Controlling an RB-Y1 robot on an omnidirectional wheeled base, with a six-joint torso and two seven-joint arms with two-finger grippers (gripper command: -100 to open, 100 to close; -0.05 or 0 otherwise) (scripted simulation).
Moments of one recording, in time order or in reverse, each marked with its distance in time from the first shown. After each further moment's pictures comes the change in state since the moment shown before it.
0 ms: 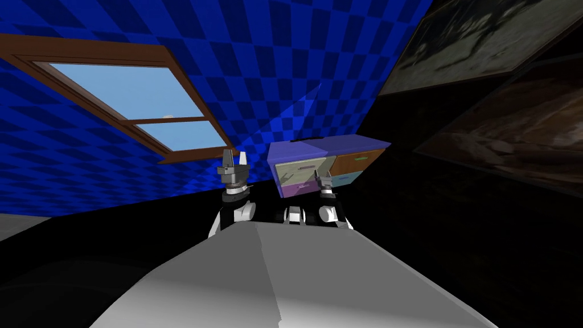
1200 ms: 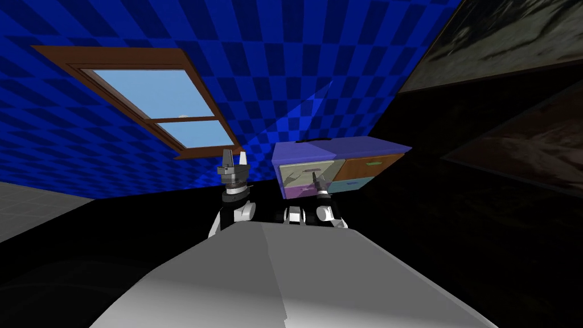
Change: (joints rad) left arm 0.000 0.000 0.000 0.000 0.000 0.000 0.000; right arm -0.069 -0.033 0.085 0.137 -0.164 -0.024 -0.317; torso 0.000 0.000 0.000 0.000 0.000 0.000
